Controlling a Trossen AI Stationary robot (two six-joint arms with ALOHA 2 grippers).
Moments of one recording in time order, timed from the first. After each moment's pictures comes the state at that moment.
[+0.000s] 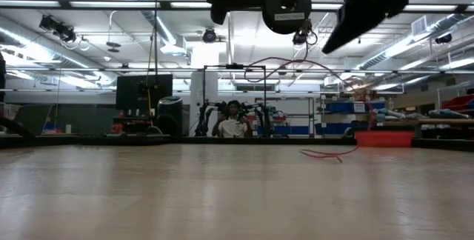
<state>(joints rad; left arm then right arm) -0.07 1.54 1.02 0.32 -0.21 0.00 0.18 1.18 0.89 -0.57 0.45 0.10</state>
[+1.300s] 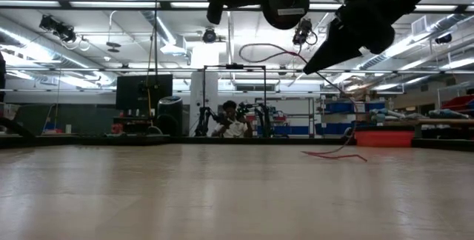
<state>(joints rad) -0.07 1.54 1.02 0.37 -0.33 -0.10 0.35 1.42 0.80 -0.20 0.71 0.18</state>
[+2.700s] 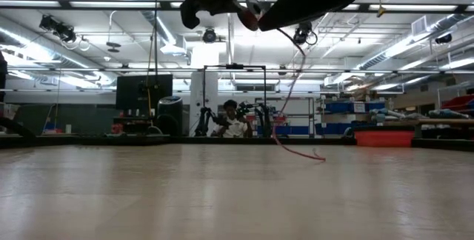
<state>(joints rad) 0.05 1.54 1.02 0.64 -0.86 -0.24 0.43 1.63 1.05 -0.06 0.32 0.00</state>
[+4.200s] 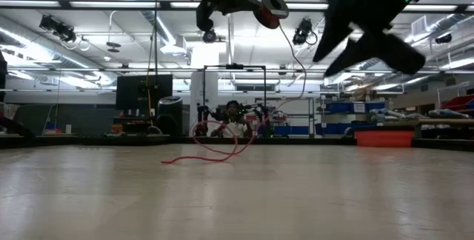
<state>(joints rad) 0.03 1.54 1.02 0.55 -0.57 -0.30 0.41 1.55 1.02 -0.70 0.90 -0.33</state>
